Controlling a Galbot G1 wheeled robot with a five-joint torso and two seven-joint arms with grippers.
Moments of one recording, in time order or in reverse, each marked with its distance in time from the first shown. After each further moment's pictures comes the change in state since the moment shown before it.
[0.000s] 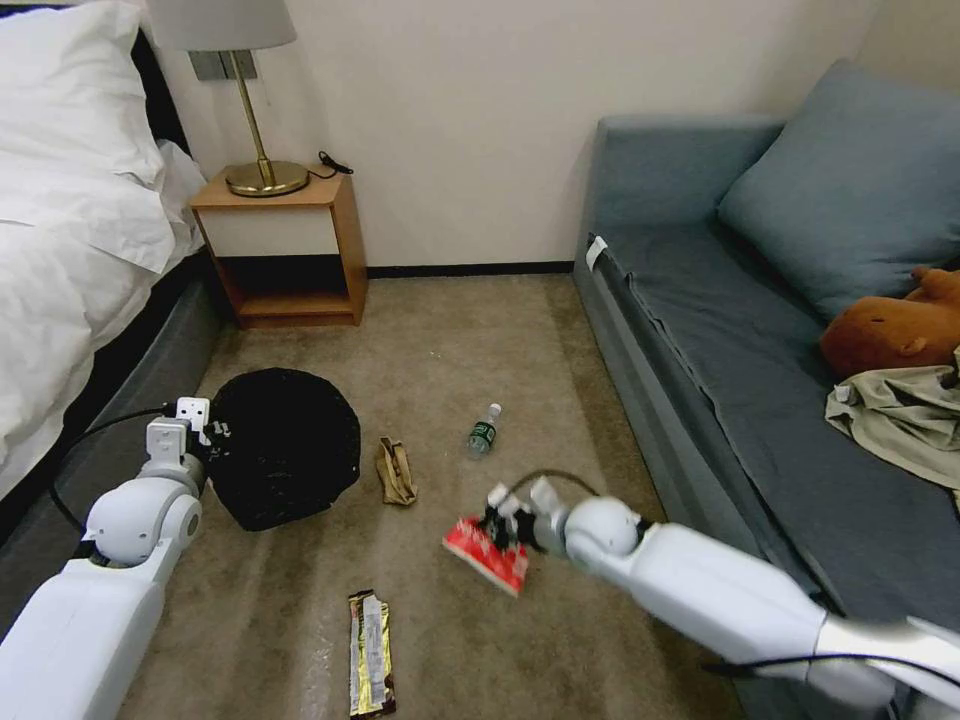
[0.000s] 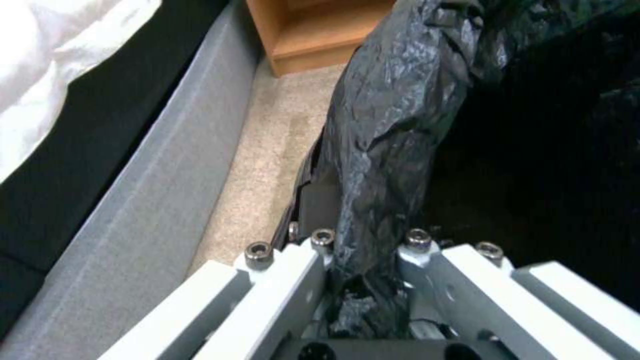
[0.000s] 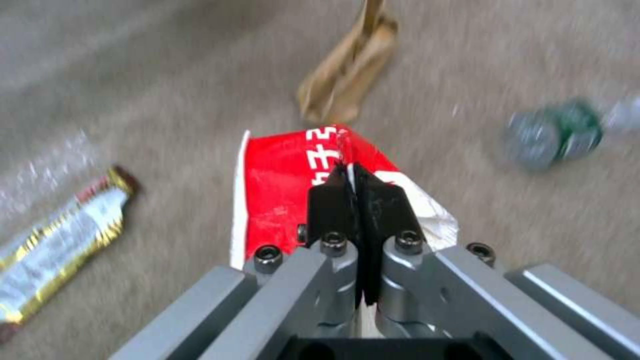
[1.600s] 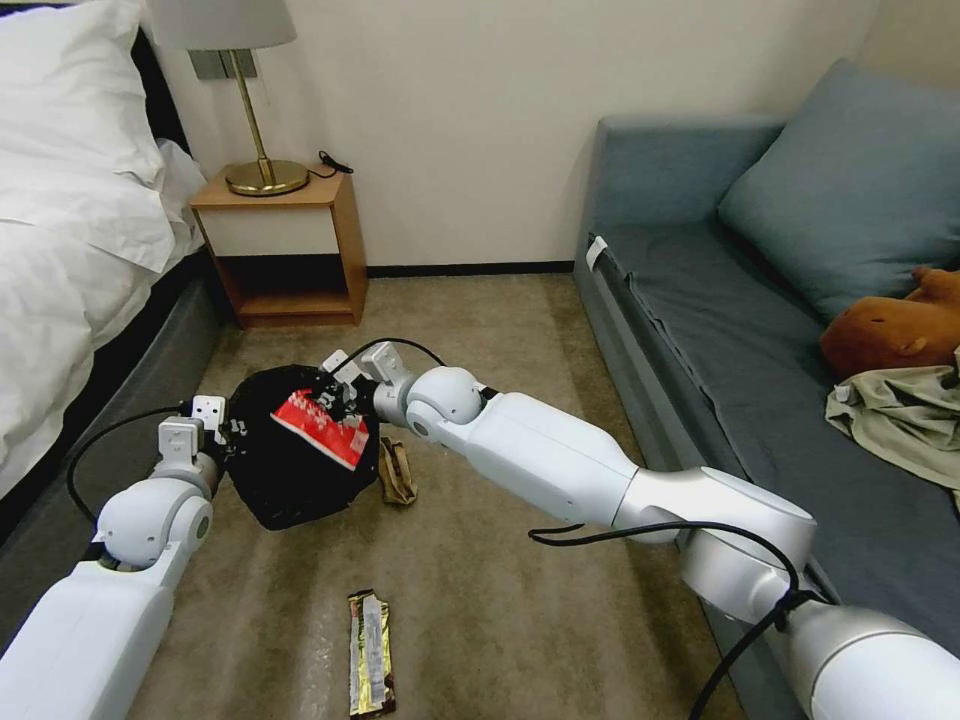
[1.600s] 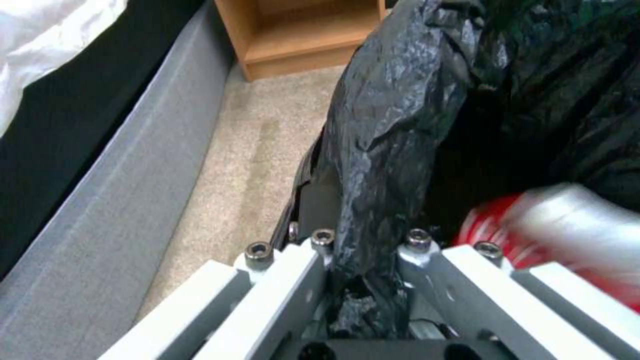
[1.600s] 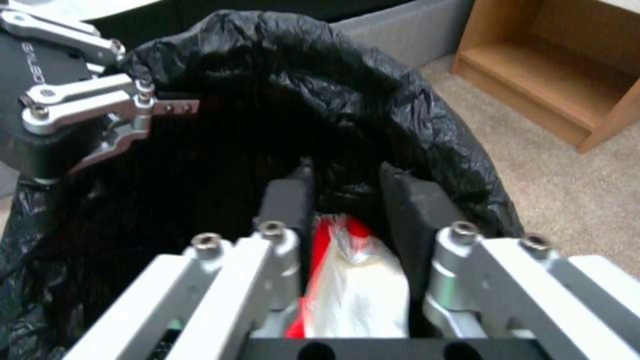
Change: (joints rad) left arm 0.014 -0.006 0.016 -0.048 -0.033 0.007 0.003; right arm 0.288 0.501 -0.044 -0.302 0.044 0.061 0.004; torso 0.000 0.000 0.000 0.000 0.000
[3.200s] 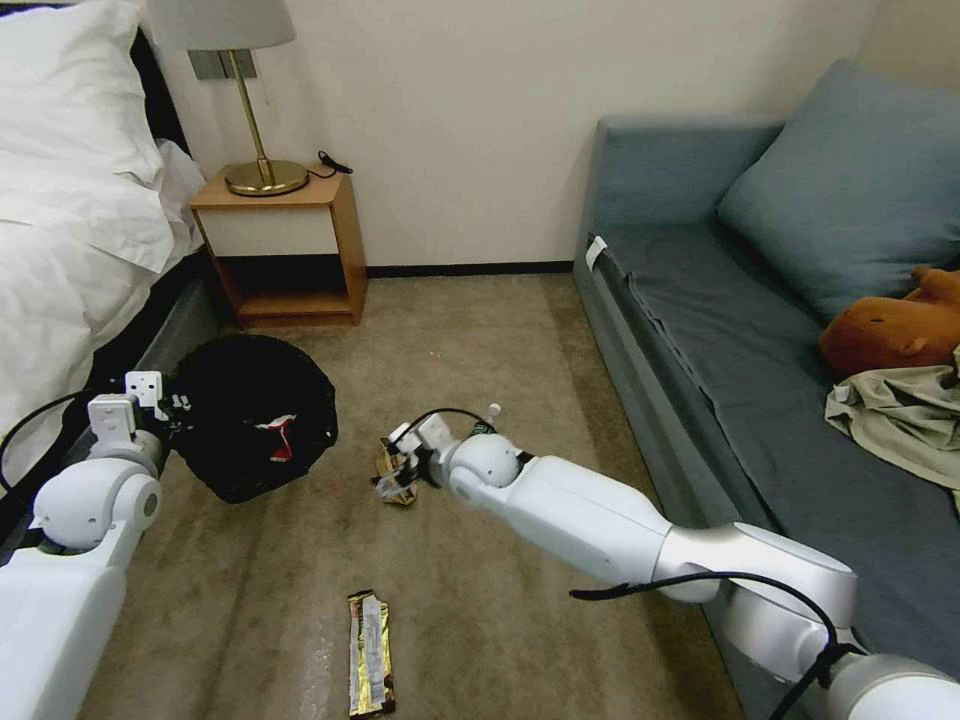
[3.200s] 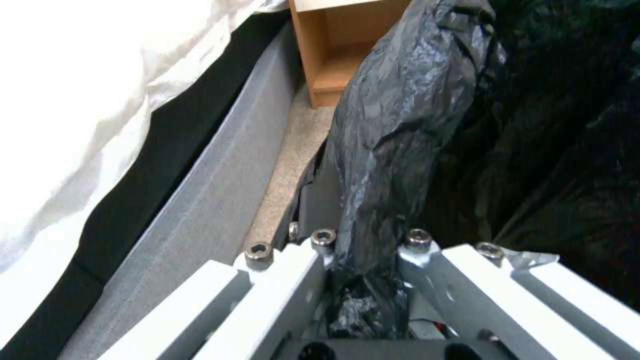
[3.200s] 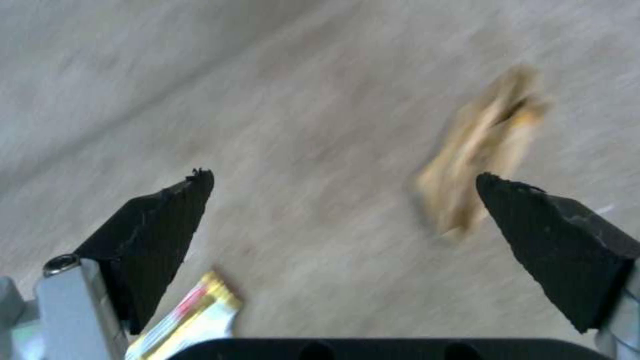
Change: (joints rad) left arm -0.014 0.056 -0.113 0.016 -0.080 -0.017 -0.043; right arm -0.189 -0.144 -0.115 0.125 0.063 -0.167 0.186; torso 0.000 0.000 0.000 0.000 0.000
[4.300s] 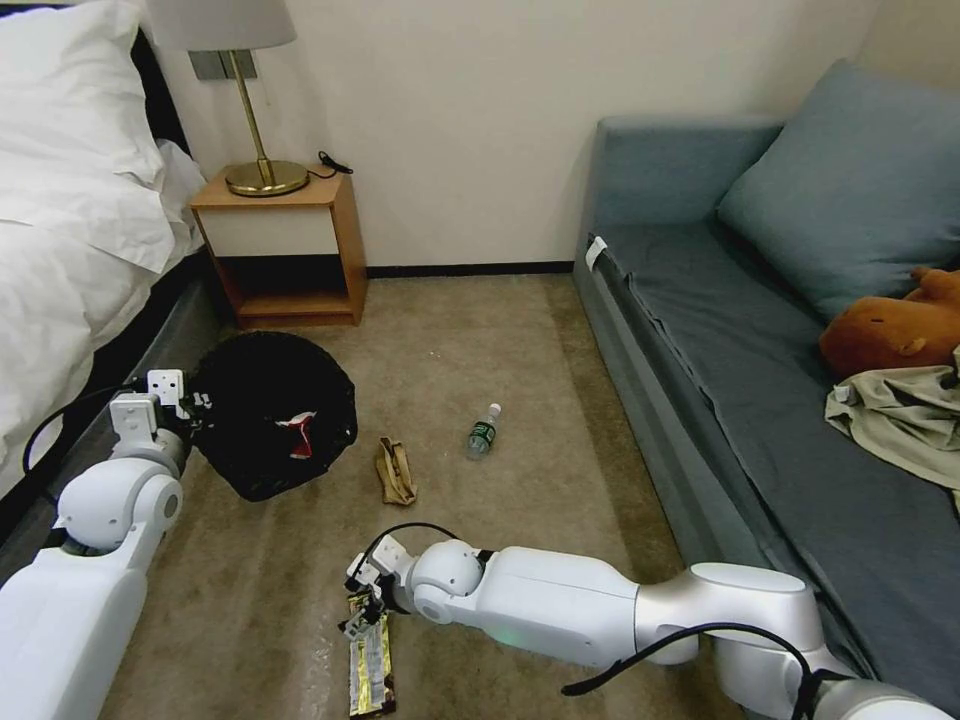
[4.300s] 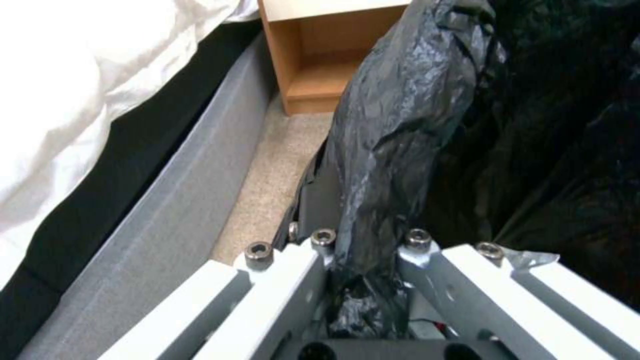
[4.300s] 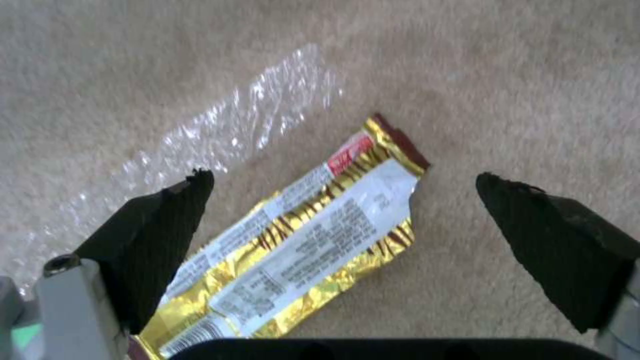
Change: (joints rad) left arm 0.001 -0.037 0.030 -0.055 0.005 0.011 -0.014; right arm -0.060 0.078 -0.252 -0.086 0.047 0.007 -0.015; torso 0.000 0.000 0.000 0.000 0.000
